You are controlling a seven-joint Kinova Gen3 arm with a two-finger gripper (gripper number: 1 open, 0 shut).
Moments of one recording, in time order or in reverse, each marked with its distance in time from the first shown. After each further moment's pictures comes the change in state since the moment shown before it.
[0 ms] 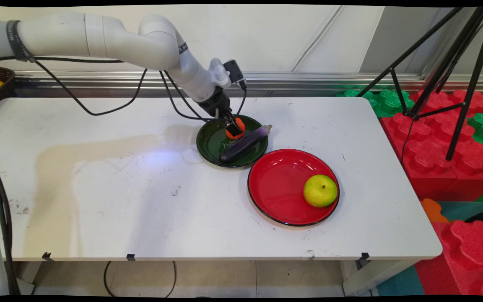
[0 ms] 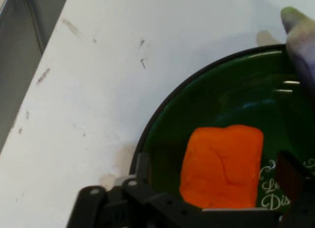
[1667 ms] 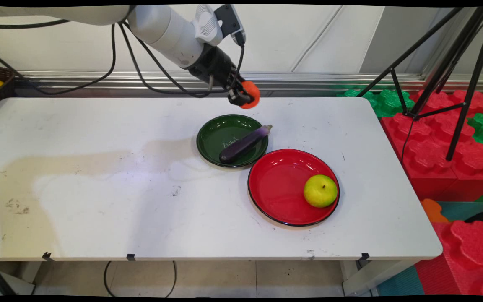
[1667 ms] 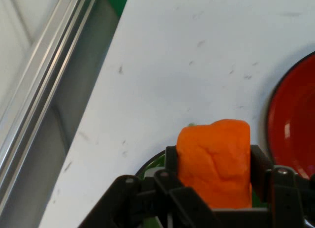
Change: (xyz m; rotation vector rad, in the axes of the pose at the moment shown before) arm 0.037 0.055 -0.163 0.017 0.218 0.098
